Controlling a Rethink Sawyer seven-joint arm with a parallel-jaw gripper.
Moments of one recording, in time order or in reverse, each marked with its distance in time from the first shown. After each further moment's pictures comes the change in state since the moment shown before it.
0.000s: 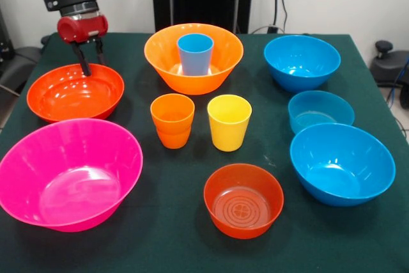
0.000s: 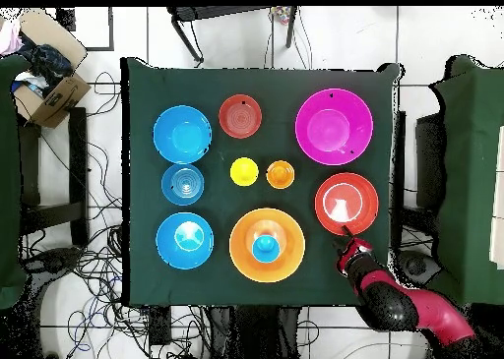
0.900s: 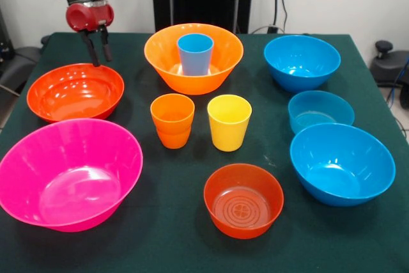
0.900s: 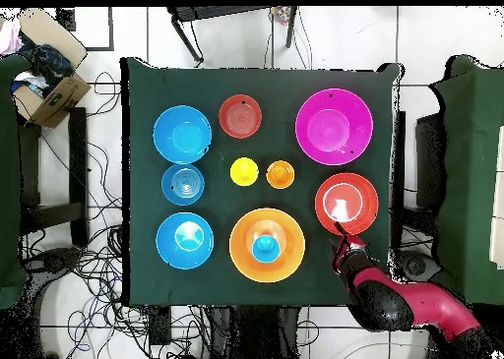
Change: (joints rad) arm 0.118 -0.156 -0.007 0.074 0.001 -0.037 0.000
